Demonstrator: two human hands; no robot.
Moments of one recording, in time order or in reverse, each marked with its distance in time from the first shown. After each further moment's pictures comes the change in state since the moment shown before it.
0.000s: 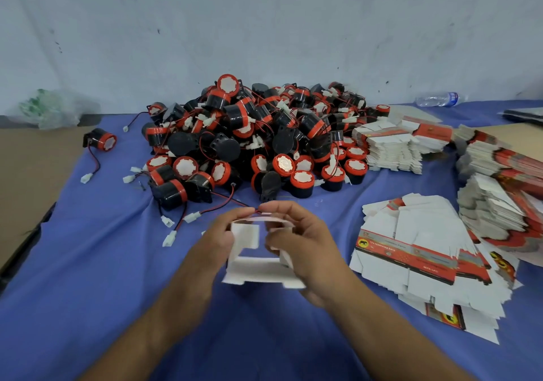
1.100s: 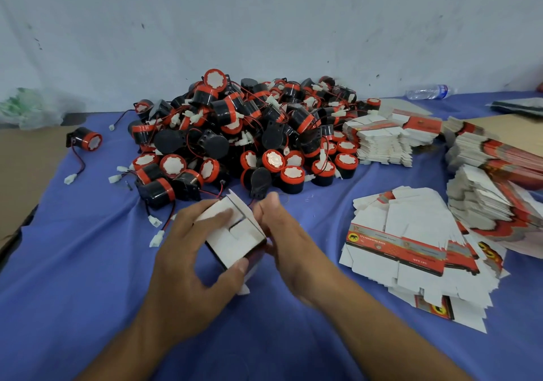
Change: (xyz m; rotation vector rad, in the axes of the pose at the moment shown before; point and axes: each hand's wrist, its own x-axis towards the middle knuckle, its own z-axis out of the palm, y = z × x) left_hand -0.012 0.013 0.006 0.629 0.223 0.413; right_hand 0.001 -0.002 0.004 -0.170 -0.097 0.084
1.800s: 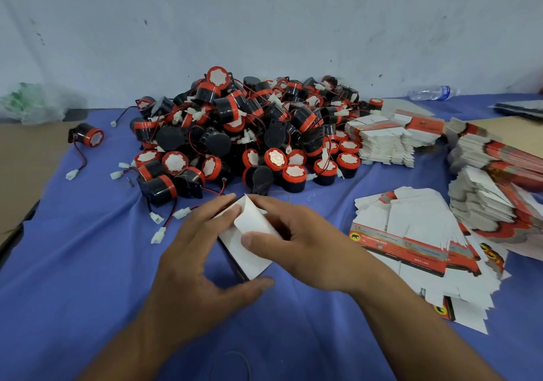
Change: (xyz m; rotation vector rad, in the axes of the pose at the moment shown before) left_hand 0.000 0.013 0.000 0.092 -0.036 0.081; right_hand -0.013 -0.037 -0.025 -0.566 -0.229 -0.154
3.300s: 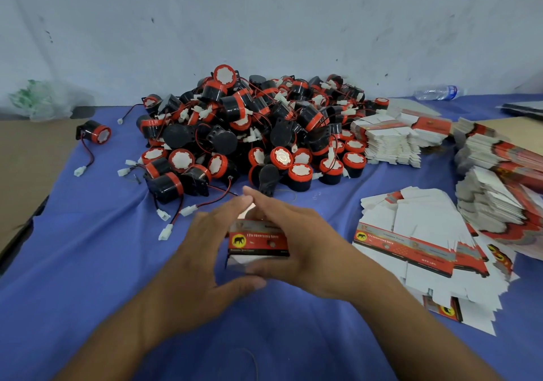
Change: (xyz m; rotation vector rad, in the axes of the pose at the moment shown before) left_hand -0.003 -0.028 -0.007 -0.076 -0.241 0.004; right_hand 0.004 0.024 0.010 -0.267 0.020 -0.176
